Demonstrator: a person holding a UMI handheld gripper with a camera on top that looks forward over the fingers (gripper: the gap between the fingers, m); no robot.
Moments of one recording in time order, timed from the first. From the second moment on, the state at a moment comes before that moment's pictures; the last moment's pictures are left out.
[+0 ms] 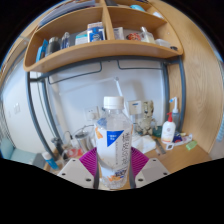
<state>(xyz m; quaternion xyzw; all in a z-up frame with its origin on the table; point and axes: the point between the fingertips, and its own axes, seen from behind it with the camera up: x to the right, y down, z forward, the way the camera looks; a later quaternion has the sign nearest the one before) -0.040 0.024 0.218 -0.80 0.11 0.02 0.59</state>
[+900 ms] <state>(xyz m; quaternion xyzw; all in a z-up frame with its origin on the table) 0.041 0.024 0.054 -0.84 0.09 -0.08 0.53</state>
